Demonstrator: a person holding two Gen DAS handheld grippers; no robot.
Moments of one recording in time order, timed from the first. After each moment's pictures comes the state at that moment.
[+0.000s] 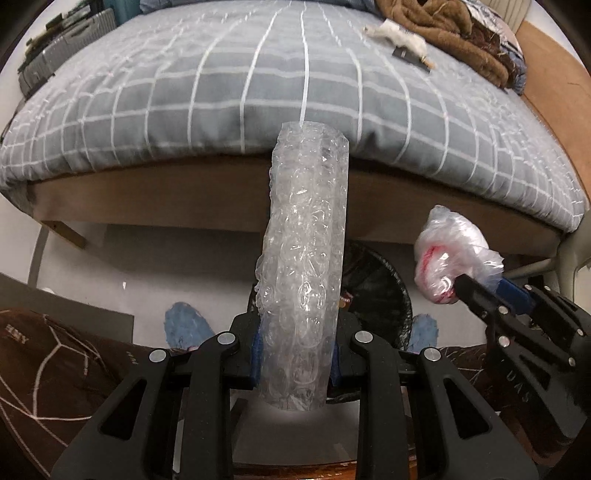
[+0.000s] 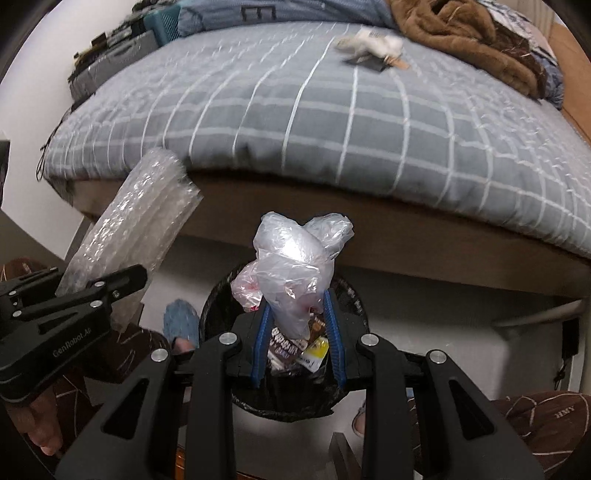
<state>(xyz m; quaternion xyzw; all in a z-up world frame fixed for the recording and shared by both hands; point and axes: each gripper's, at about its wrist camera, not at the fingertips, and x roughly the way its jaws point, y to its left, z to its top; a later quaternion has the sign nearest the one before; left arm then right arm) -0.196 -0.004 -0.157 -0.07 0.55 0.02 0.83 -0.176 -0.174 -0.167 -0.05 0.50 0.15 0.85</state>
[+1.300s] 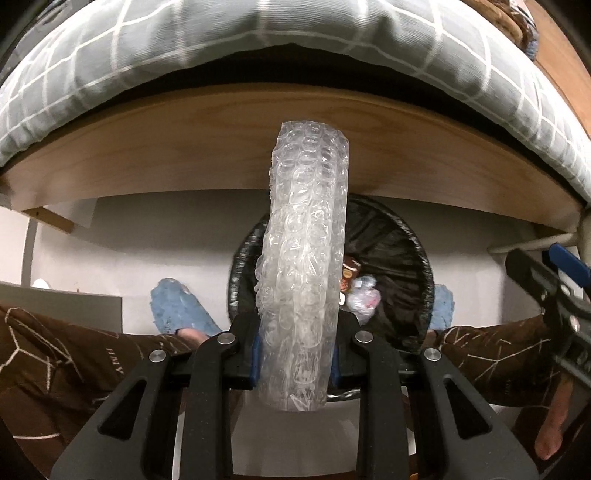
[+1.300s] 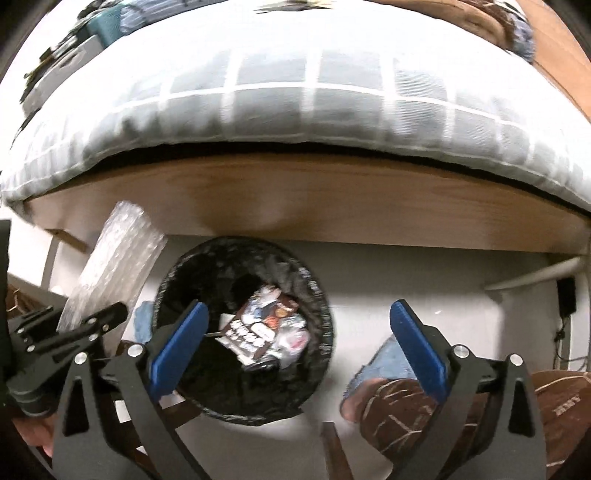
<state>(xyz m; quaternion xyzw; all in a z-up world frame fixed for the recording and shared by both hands) -0.167 -0.018 -0.234 -0.05 0.61 0.00 0.79 -0.146 -0.227 -0.214 -0.02 0.54 0.07 0.84</state>
